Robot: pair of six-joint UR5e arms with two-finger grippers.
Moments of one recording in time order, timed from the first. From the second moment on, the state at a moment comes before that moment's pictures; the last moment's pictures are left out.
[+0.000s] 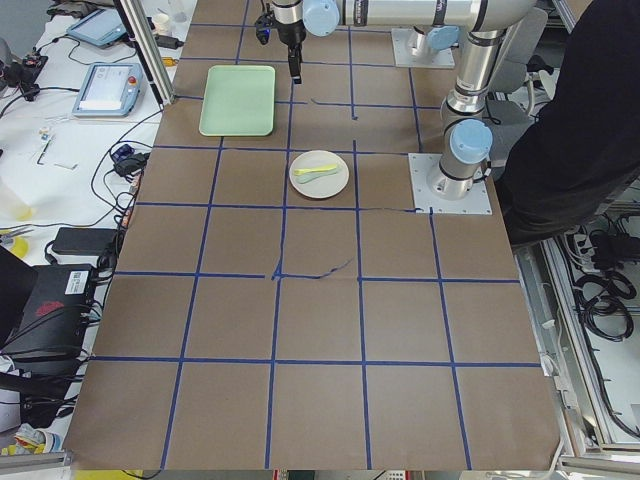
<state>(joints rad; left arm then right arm) -1.65 -1.68 -1.51 -1.58 1.55 -0.08 1.66 -1.43 1.44 -1.50 -1.59 0.08</state>
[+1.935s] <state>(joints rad) -1.58 -1.67 -1.51 -1.63 1.55 -0.09 1.66 -1.44 1.44 -1.52 -1.62 0.08</state>
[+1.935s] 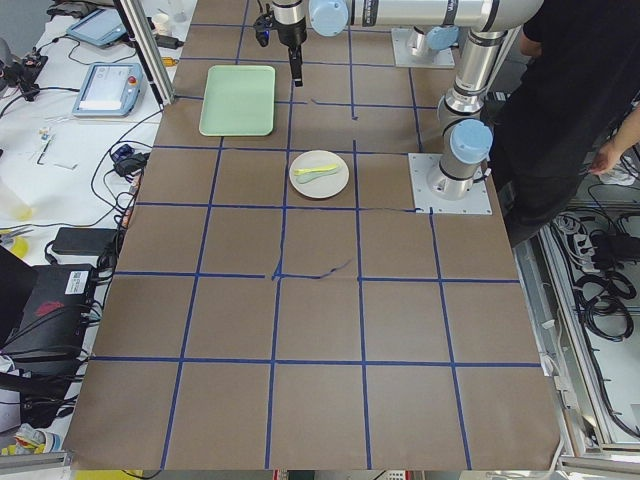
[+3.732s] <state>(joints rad) -1.07 -1.80 -2.09 -1.13 1.54 0.22 1.66 -1.42 1.46 -1.53 -1.62 0.08</state>
